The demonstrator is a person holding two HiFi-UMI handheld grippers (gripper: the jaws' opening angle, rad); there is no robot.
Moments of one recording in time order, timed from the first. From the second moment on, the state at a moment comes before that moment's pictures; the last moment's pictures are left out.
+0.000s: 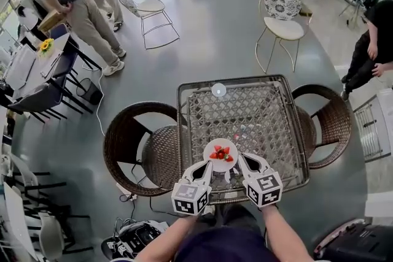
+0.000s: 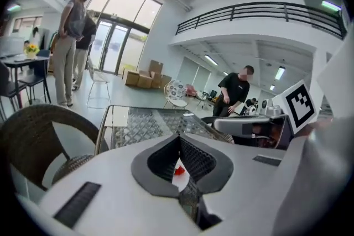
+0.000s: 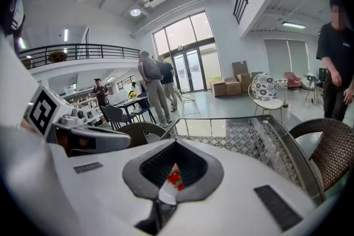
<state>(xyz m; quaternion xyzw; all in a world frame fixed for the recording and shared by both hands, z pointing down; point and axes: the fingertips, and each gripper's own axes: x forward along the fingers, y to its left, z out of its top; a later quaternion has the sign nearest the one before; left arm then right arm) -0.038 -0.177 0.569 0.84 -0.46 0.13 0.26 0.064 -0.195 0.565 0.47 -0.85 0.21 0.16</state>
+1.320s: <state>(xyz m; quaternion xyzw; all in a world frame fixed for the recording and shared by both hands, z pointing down) -0.022 -0.171 0.455 0.91 -0.39 0.06 0.14 0.033 -0.188 0.450 0.45 -0.88 0.12 0.07</state>
